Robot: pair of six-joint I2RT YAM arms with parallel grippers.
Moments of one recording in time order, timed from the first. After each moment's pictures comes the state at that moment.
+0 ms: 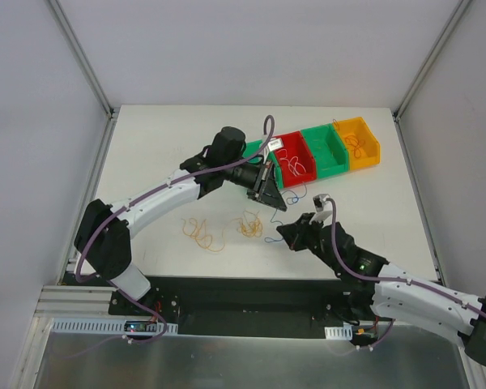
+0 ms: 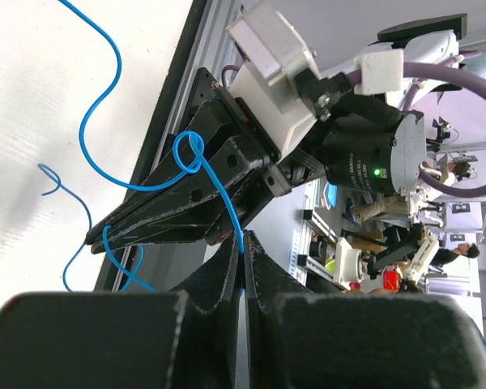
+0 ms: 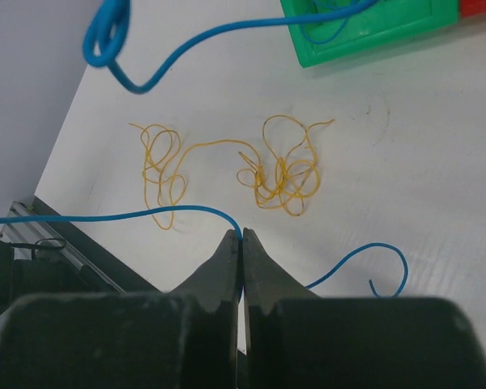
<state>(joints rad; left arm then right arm) -0.73 1.60 1.29 -0.19 0.99 -0.73 1.00 0.71 0.31 0.07 0.28 0.72</state>
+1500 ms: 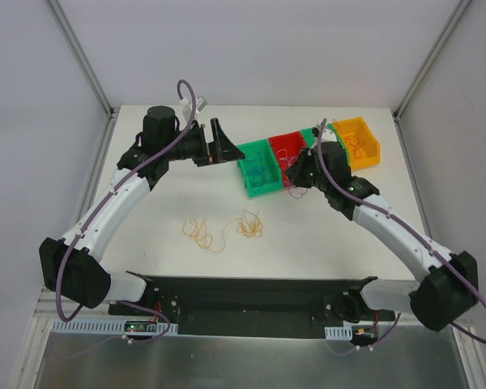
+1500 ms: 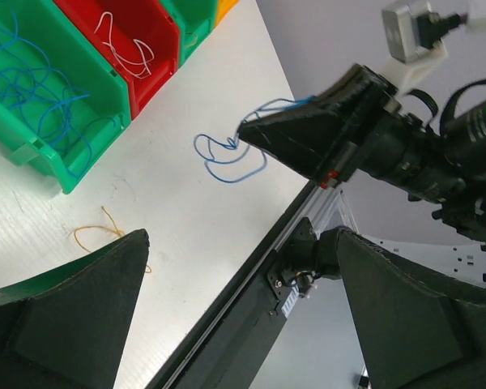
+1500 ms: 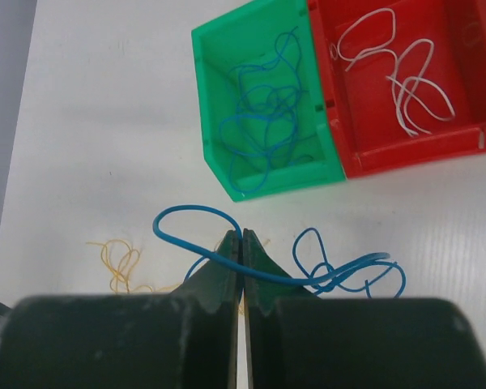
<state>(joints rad) -0.36 1.34 1.26 -0.32 0.70 -0.68 0.55 1.18 0.97 -0.30 0.04 0.56</state>
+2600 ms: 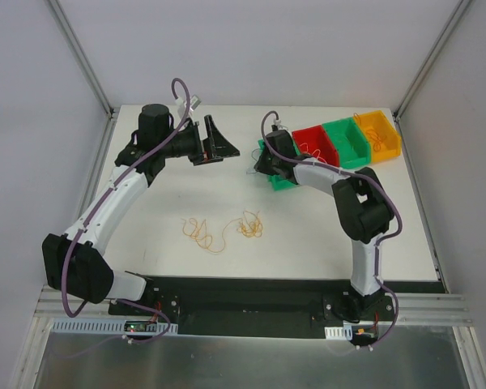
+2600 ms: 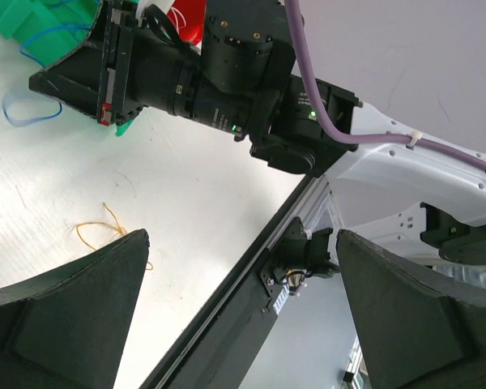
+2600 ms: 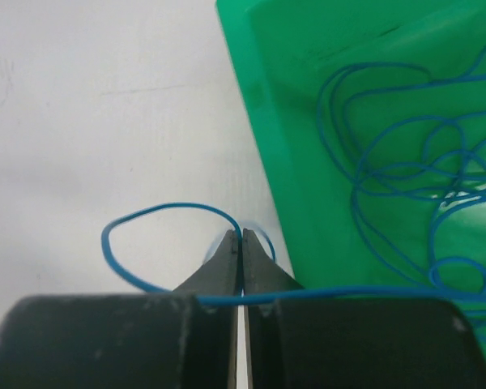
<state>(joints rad) -0.30 1.36 1.26 -0.30 0.77 -0.71 0.58 2.02 1.39 -0.07 0.07 0.68</state>
